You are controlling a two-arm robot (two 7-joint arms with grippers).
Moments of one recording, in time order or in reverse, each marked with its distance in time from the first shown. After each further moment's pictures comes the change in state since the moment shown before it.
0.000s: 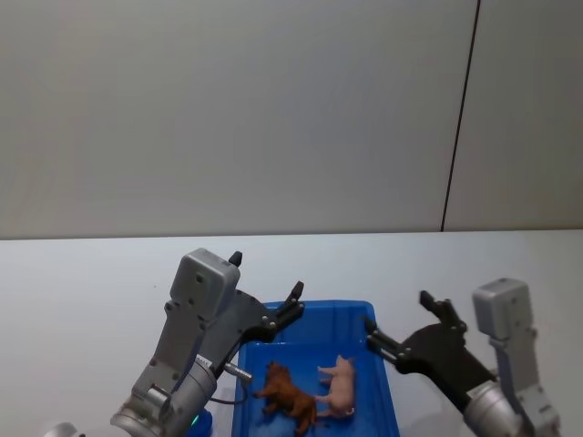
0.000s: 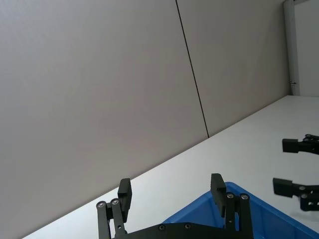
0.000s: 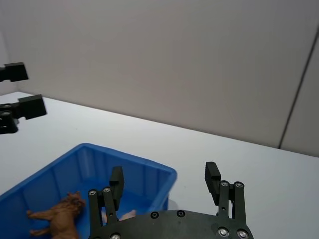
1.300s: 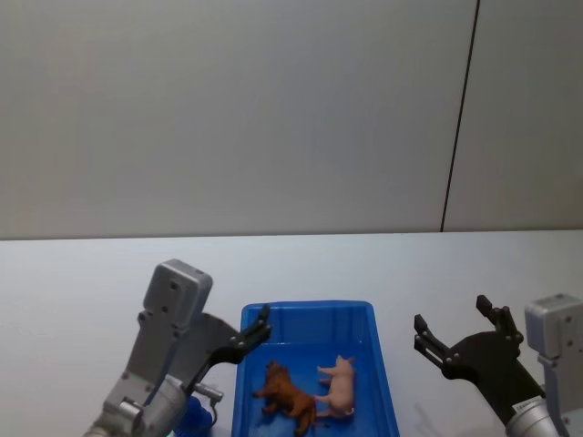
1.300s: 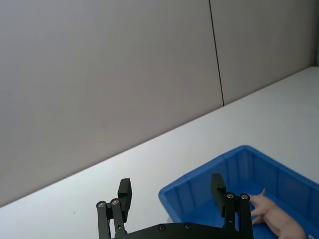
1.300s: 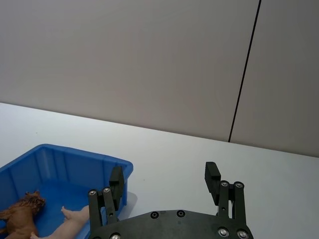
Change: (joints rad) left arm 0.066 0.060 -0.030 -0.077 -0.059 0.135 0.068; right arm -0.108 0.058 0.028 -0.118 -0.006 -0.019 -0.160
